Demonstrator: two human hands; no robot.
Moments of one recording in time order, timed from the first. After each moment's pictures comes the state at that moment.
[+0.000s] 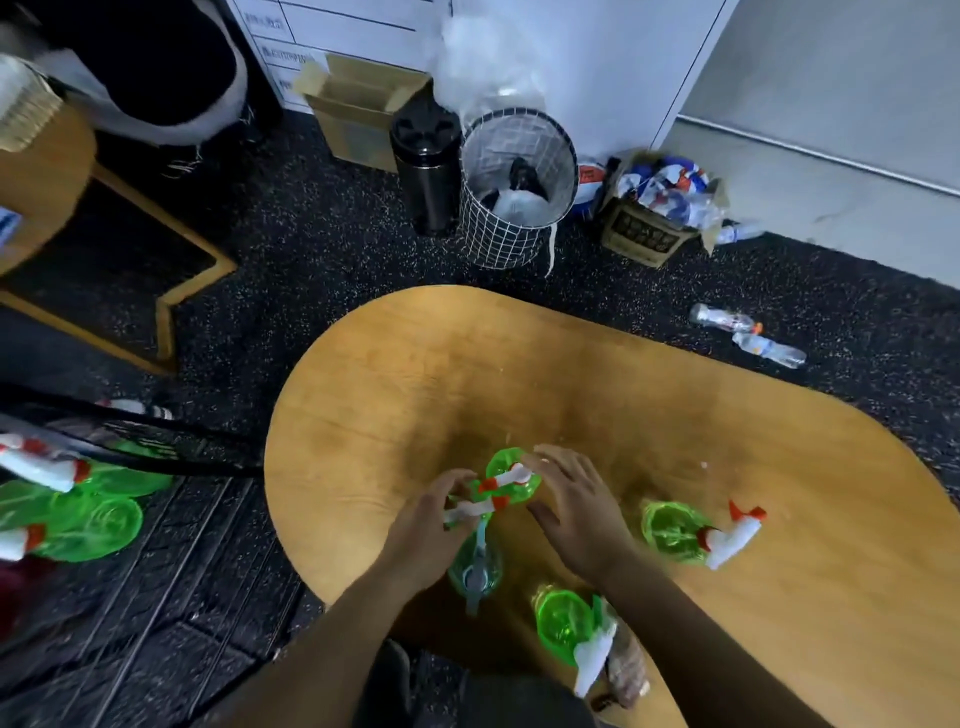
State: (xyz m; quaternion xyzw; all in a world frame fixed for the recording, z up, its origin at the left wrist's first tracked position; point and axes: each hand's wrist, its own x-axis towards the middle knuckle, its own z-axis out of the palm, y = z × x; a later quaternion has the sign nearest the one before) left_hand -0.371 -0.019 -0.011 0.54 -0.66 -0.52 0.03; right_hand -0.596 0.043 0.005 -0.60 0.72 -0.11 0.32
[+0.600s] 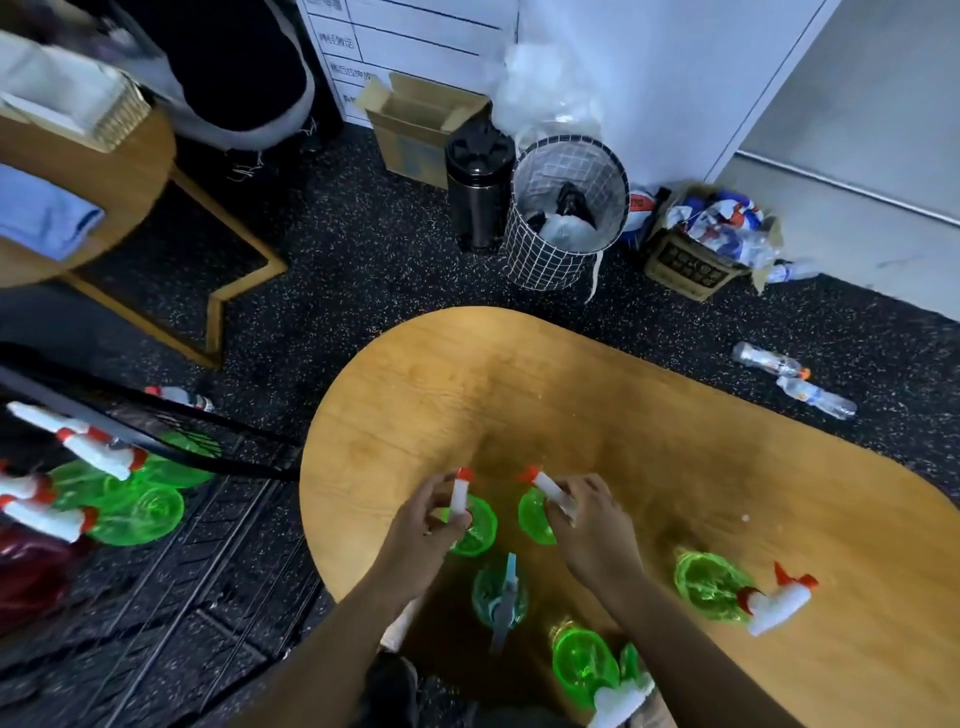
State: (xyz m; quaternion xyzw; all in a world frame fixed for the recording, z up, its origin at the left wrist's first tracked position) left_hand -0.339 -0.039 -0.007 0.60 -0.47 -0.62 0.17; right_hand -0.573 0.004 0.013 -0.48 0.79 -0.11 0.37
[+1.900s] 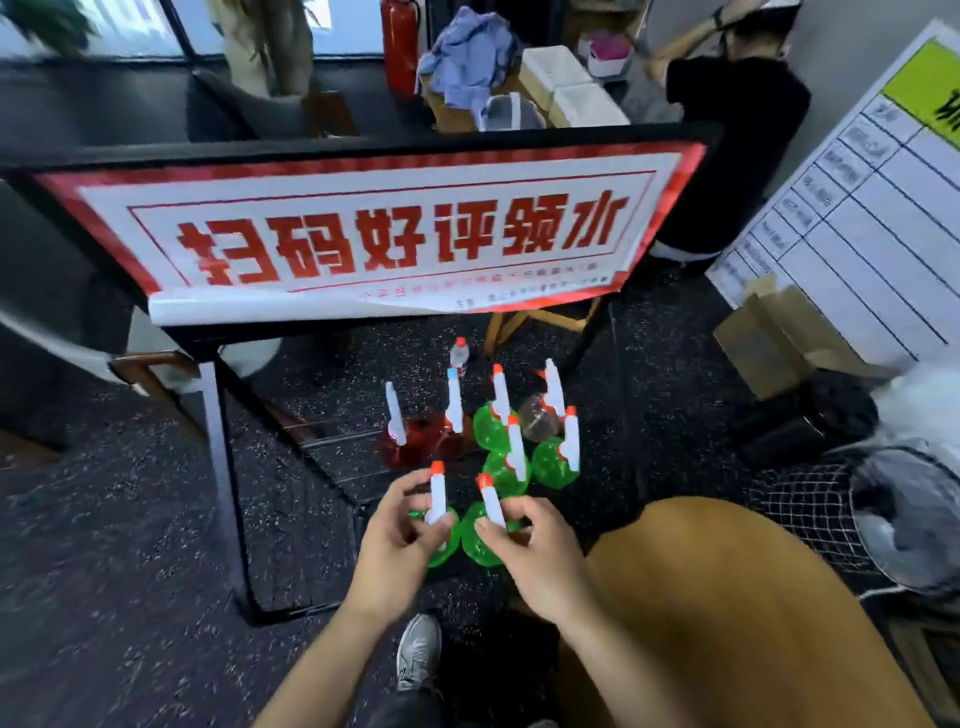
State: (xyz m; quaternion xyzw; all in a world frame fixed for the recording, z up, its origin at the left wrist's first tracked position) left_hand 0.076 0.055 0.066 0.66 -0.22 -0.41 0.59; right_hand -0.078 -0.057 0.097 -0.72 0.50 -0.05 0.49
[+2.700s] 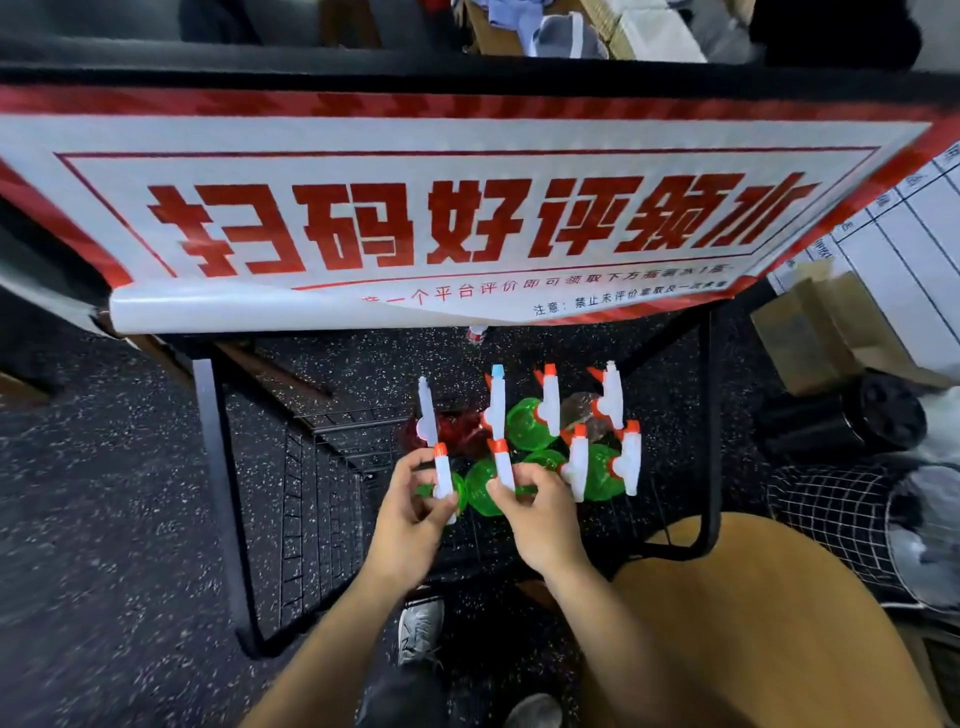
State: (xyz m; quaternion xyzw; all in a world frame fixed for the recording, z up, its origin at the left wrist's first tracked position) left_hand 0.137 0.025 -0.028 0.68 -0.15 -0.43 0.58; right_hand 0.008 -0.100 -0.010 -0.68 0.54 -0.05 0.49
